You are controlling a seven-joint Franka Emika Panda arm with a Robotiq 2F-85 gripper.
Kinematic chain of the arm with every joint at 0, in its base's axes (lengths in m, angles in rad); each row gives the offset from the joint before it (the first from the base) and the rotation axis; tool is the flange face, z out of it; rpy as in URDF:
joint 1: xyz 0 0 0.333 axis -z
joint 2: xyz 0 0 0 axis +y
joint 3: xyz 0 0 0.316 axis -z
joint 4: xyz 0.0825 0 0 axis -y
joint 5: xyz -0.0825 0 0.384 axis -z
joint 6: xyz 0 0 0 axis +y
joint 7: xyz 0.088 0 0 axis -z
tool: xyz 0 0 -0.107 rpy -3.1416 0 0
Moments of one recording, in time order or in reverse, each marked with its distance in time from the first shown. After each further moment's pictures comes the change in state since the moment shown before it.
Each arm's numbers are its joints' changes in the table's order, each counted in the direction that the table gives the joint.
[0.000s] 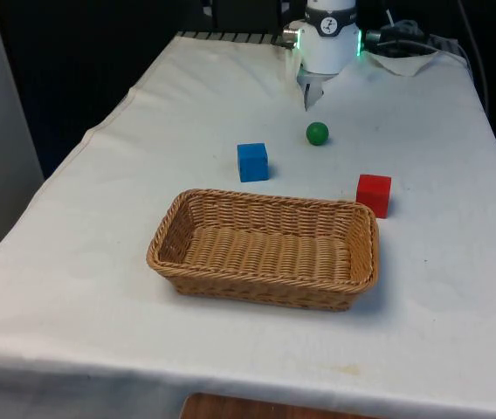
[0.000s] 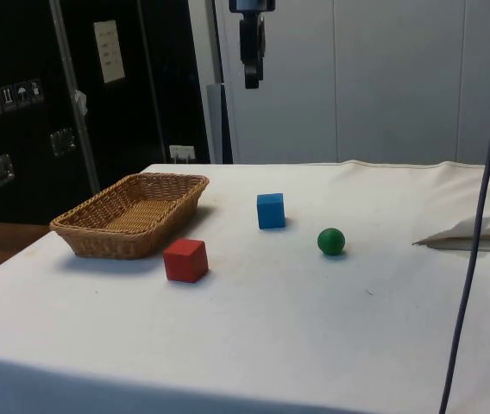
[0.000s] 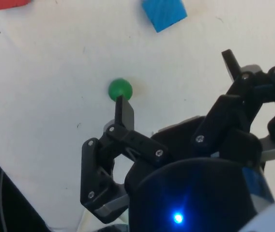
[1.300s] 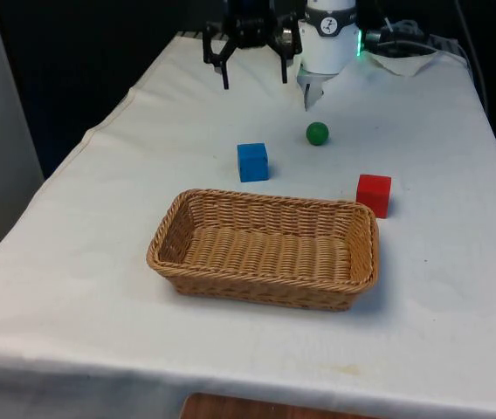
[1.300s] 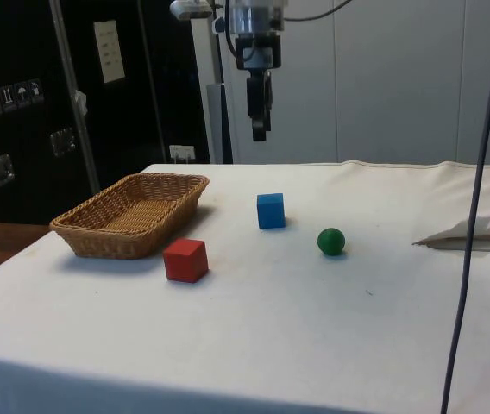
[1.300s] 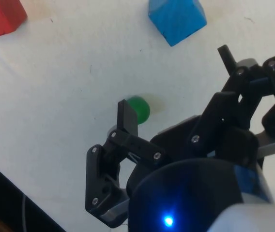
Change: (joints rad) arm 0.001 0.157 0.008 -0.080 -0.169 -0.161 -0.113
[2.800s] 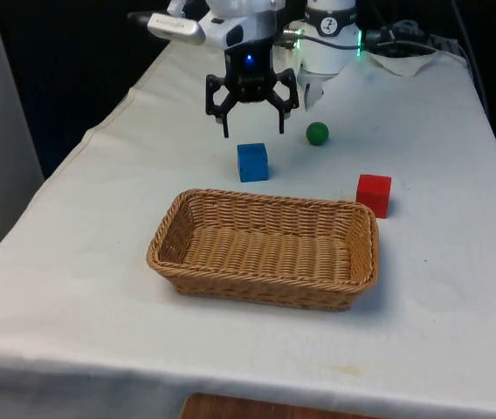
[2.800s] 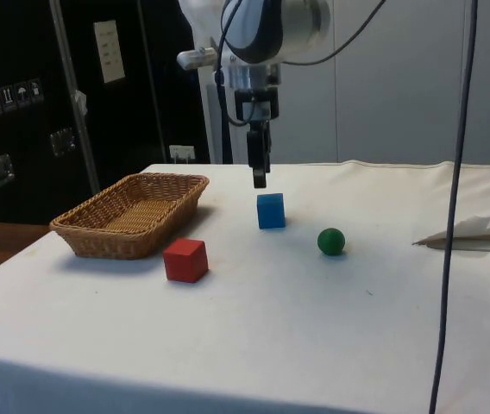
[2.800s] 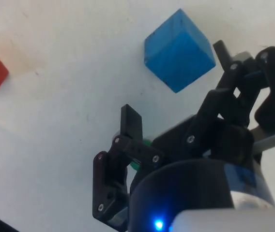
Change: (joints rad) arm 0.011 0.228 -0.038 0.012 -0.167 -0.166 -0.122
